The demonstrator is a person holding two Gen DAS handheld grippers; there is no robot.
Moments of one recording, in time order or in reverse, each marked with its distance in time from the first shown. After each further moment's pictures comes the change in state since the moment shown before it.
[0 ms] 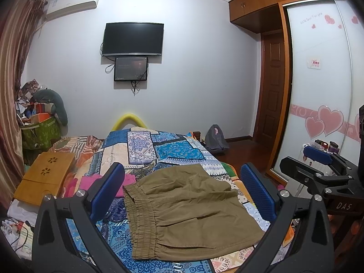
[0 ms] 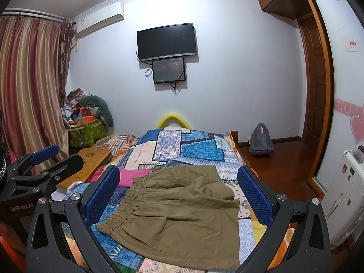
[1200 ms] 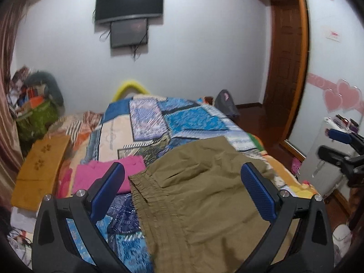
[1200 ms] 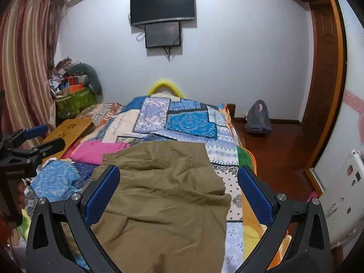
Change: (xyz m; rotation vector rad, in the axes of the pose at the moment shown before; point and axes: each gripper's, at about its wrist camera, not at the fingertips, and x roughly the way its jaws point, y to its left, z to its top) left arm 0.180 0.080 -0.025 0.018 0.246 0.032; right arm 0.128 -0.052 -0.007 -0.067 0.225 -0.039
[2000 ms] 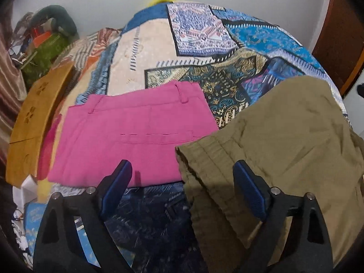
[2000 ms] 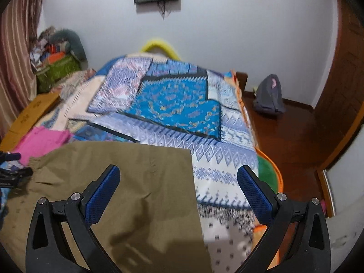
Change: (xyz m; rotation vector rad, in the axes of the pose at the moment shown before) left arm 0.254 0.122 -0.066 -0.103 0.494 0.167; right arm 0.250 -0.055 0.023 -0.077 0.266 0.032
